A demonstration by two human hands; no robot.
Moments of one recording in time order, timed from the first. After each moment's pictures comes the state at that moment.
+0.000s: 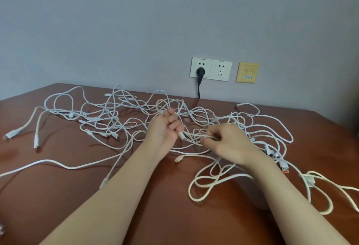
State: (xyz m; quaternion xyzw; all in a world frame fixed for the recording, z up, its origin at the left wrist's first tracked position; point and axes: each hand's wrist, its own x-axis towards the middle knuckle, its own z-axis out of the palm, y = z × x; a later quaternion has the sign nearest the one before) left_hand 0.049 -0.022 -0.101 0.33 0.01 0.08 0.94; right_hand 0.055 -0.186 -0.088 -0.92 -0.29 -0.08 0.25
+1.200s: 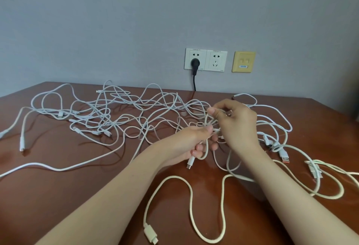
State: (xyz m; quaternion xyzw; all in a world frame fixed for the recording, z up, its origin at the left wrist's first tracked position) left_hand 0.031 -0.058 -0.108 0.67 -0.11 -0.17 0.72; right_hand 0.061 -0.182 -0.093 -0.83 -0.16 -0.30 0.45
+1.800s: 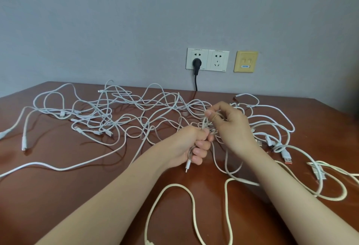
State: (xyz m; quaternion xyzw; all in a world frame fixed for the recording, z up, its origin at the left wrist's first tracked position) left_hand 0.026 -0.057 -0.103 0.65 -0.05 -0.21 0.73; right_hand 0.062 -0.179 -0.097 -0.84 -0.20 -0.20 0.47
